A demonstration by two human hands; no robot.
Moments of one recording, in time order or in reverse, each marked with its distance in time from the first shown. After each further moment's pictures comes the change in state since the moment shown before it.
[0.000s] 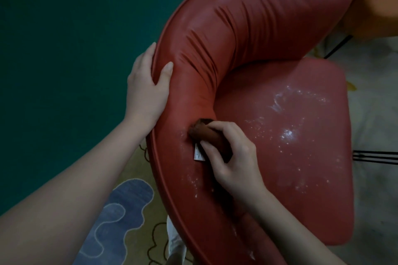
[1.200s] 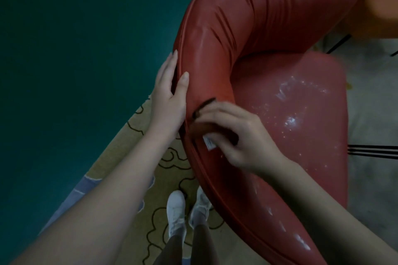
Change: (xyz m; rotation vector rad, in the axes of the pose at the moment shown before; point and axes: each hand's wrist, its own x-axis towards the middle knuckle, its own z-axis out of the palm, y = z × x) left_hand -0.074 -0.028 -0.012 -0.354 -0.048 -0.058; right_hand -0.006 -0.037 0.002 -0.174 -0.384 -0.312
